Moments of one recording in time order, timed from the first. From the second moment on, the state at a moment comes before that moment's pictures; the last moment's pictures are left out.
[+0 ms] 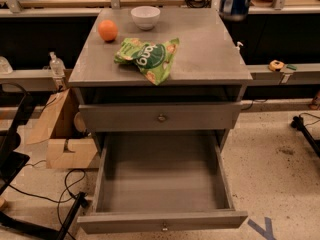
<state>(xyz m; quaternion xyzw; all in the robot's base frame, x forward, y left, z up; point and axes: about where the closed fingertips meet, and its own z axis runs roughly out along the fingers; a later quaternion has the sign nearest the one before) 0.657 -0.196 1.129 -0.20 0.76 0.19 0.59</state>
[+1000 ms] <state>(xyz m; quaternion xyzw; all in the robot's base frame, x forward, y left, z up) 0.612 -0.212 0.870 -0.26 0.74 0.41 0.47</state>
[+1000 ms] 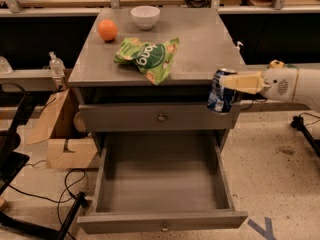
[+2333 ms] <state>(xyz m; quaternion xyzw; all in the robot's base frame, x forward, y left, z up) 0.580 -0.161 0.697 -0.29 0.73 0.42 0.46</state>
